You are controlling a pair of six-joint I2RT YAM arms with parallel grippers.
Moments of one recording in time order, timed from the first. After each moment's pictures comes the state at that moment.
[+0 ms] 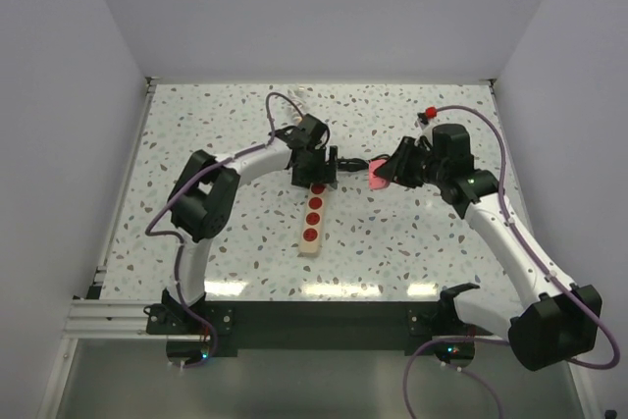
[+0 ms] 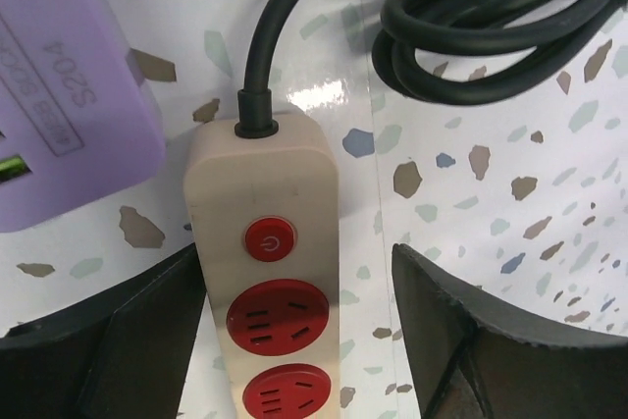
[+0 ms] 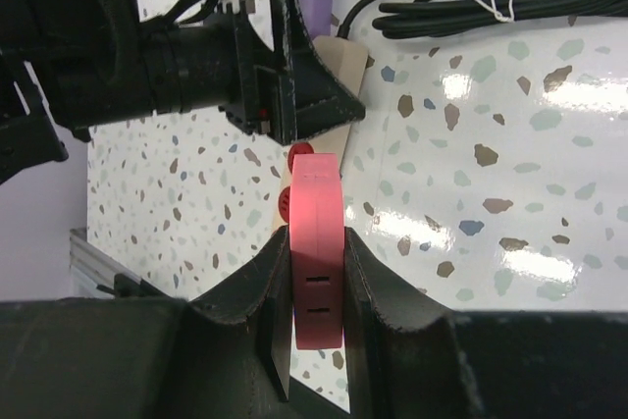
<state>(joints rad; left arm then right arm) -0.62 2.09 1.54 -0.53 0.12 -0.56 0.28 1.11 0.95 -0.46 -0.32 0.58</state>
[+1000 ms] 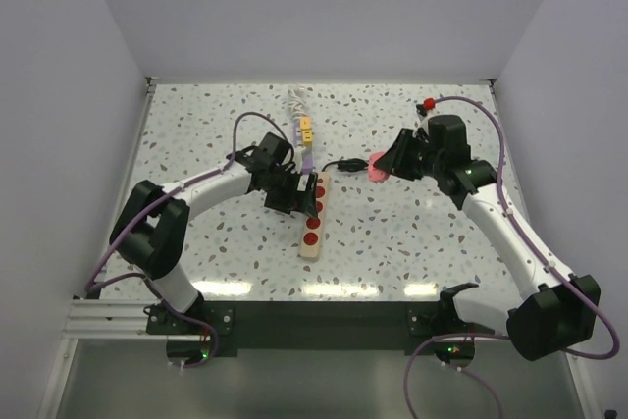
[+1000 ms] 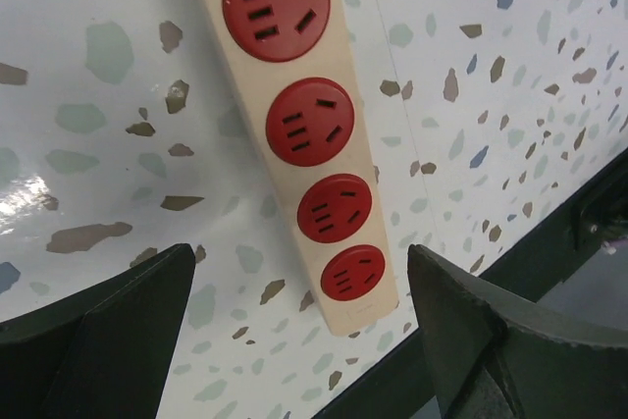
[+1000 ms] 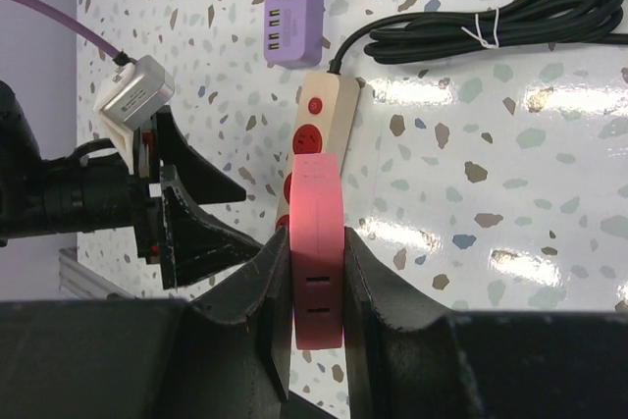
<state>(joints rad) -0.56 1.68 1.09 -0.49 0.38 -0.36 0.30 1.17 1.04 -0.49 -0.25 0.59</state>
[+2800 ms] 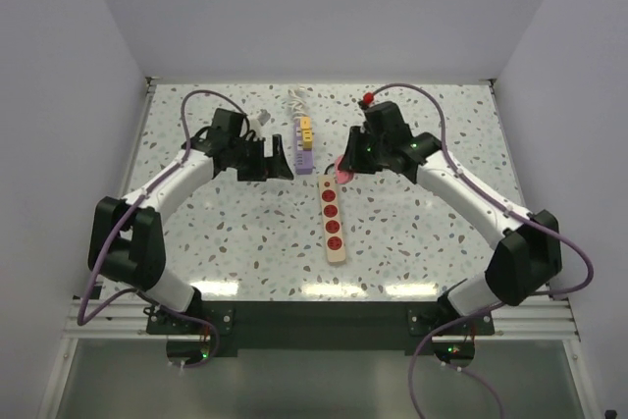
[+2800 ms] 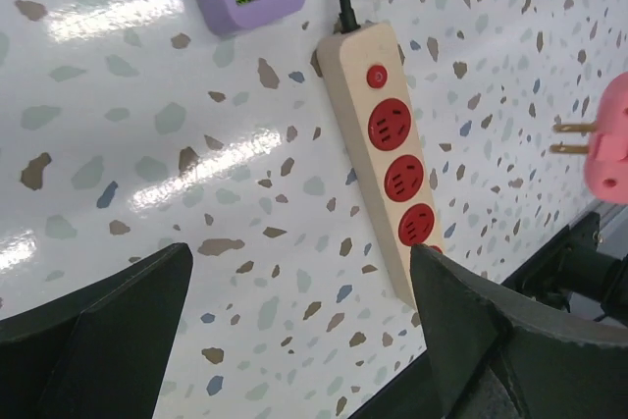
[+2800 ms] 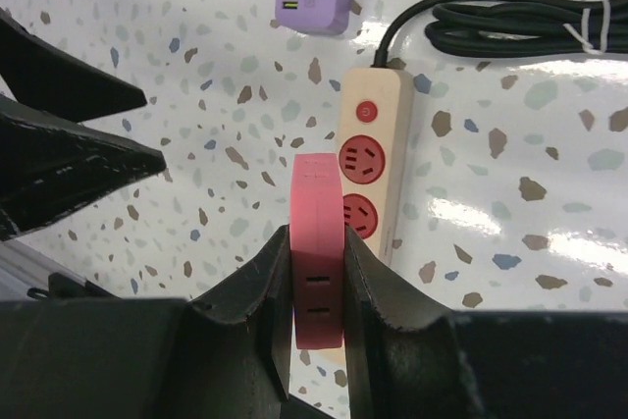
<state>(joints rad) -0.32 1.57 1.12 -0.48 0.47 -0.34 0.53 1.46 1.27 -0.59 -0.09 0.56</state>
